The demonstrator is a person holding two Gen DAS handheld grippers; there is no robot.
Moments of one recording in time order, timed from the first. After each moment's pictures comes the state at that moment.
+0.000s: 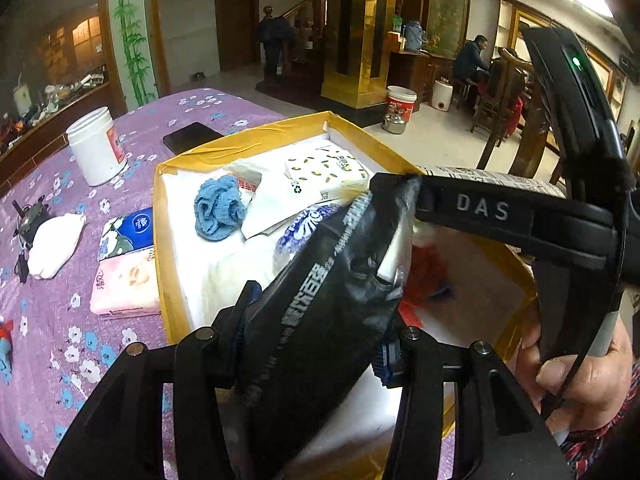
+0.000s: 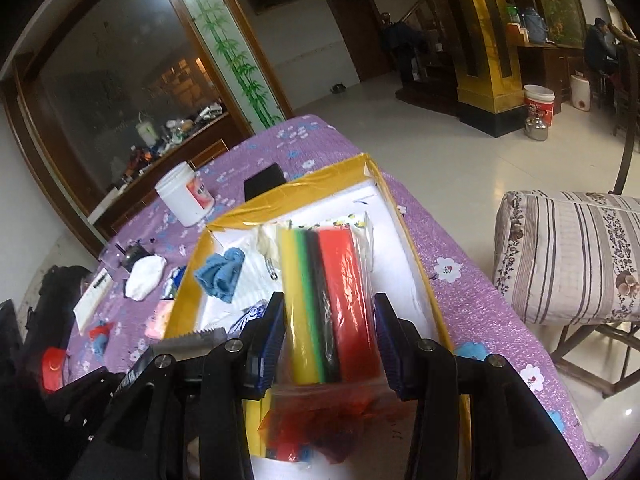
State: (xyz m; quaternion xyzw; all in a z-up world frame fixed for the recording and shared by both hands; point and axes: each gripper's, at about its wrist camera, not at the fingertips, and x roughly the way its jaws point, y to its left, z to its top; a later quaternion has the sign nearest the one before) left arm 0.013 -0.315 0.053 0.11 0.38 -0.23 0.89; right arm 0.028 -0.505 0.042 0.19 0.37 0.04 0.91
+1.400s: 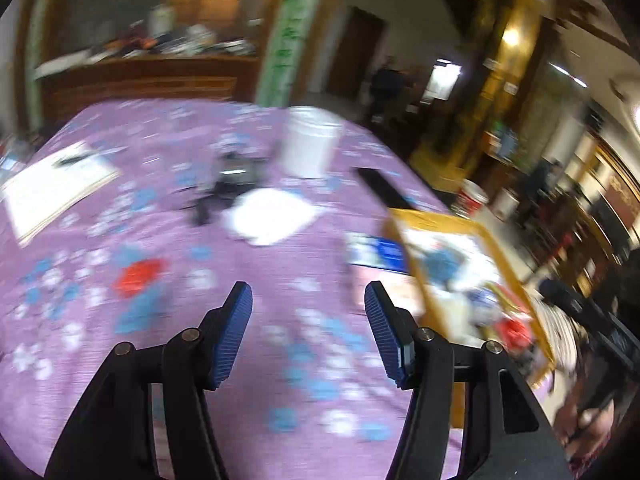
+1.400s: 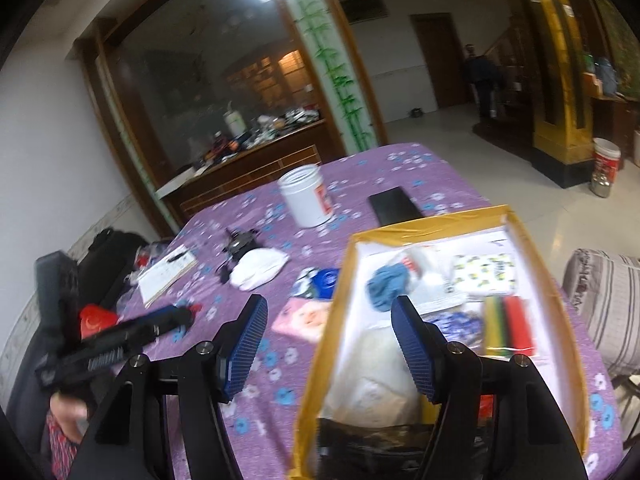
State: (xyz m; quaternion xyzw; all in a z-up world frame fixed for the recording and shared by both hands) left arm 0.039 -0.052 0.100 -0.10 0.36 -0.08 0.92; right arm 0.001 -0.389 0.113 0.13 0.32 0.17 0.92
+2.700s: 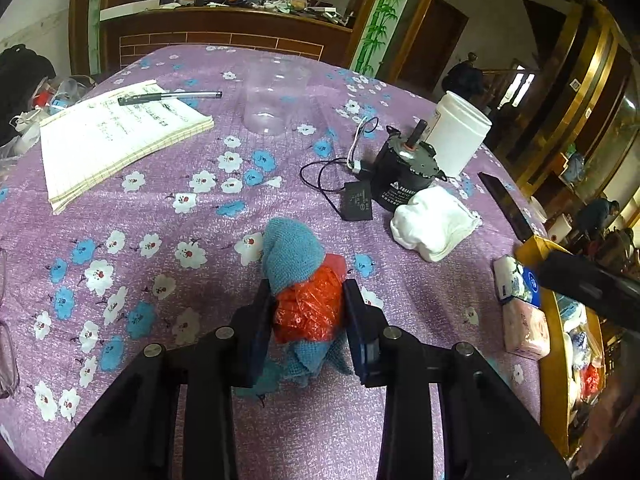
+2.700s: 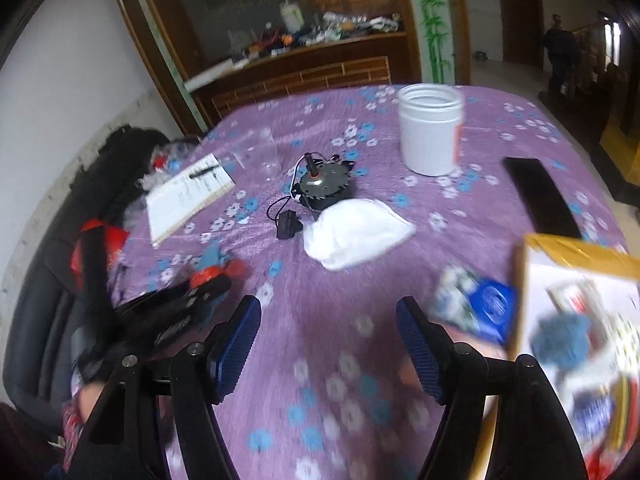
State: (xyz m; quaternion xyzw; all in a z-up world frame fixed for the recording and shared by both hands) left arm 0.102 0.037 0.036 -0.13 0.41 0.01 0.90; right arm 0.132 -0.193 0.085 0.02 0.46 0.25 0.85
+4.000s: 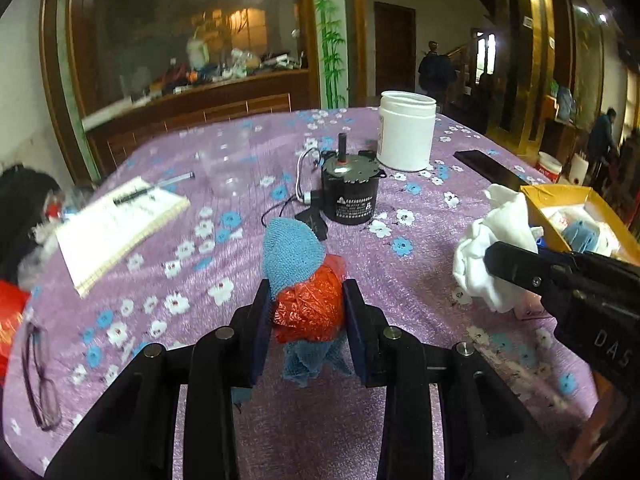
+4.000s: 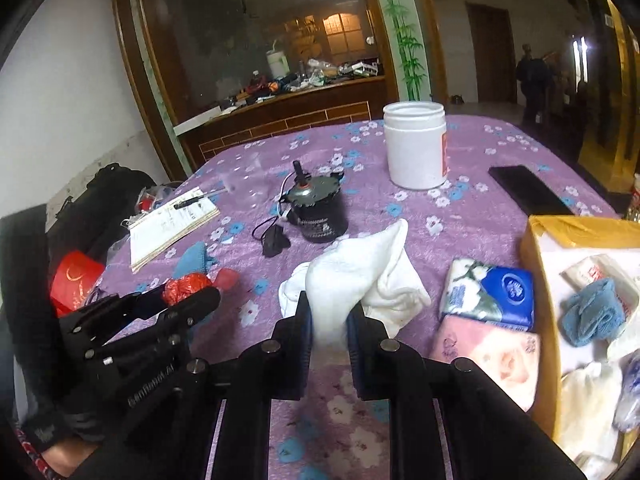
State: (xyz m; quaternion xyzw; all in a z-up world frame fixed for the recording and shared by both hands) left arm 0.078 -0.032 0.049 0.05 0.32 0.02 0.95; right arm 0.092 -0.200 0.050 0.05 0.35 0.21 0.91
